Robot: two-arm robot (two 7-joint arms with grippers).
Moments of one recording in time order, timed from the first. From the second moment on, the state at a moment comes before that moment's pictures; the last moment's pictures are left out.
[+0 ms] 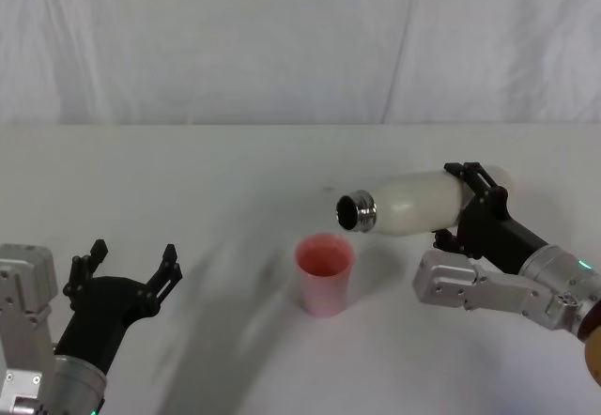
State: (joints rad) left arm 0.27 0.24 0.04 -1.85 -0.25 -0.02 -0.02; right arm 0.29 0.44 -0.49 -1.51 -0.72 -0.09 0.13
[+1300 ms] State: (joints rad) left arm 0.27 0.24 0.04 -1.85 -0.25 -0.02 -0.02; right arm 0.33 0.45 -0.55 -1.46 -0.82 -0.09 0.08
